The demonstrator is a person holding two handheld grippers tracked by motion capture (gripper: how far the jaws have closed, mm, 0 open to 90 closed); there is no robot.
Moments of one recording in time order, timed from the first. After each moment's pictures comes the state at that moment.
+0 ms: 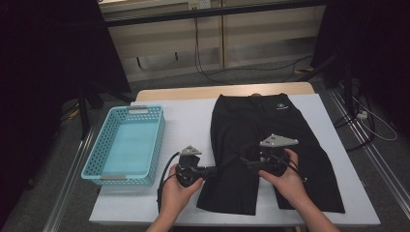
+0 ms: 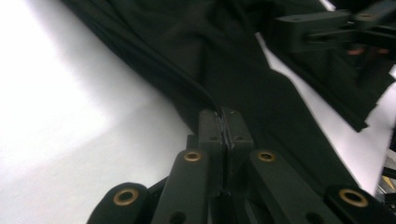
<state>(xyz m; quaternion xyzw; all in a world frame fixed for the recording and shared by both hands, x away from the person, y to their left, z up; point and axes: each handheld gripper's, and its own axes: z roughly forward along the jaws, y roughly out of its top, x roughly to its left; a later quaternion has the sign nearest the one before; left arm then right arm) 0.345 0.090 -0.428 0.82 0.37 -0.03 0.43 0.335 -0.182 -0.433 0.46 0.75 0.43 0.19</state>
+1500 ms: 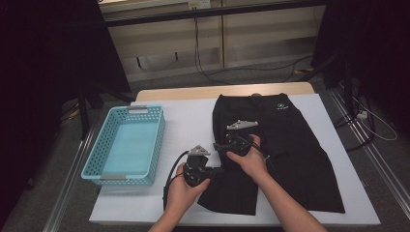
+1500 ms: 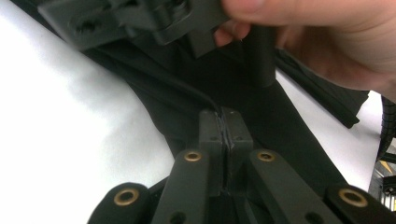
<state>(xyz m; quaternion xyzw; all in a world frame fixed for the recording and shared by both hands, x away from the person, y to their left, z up) 0.346 0.072 -0.428 0.83 0.35 -0.03 0.43 0.414 -0.109 -0.454 0.47 0.76 0.43 0.14</state>
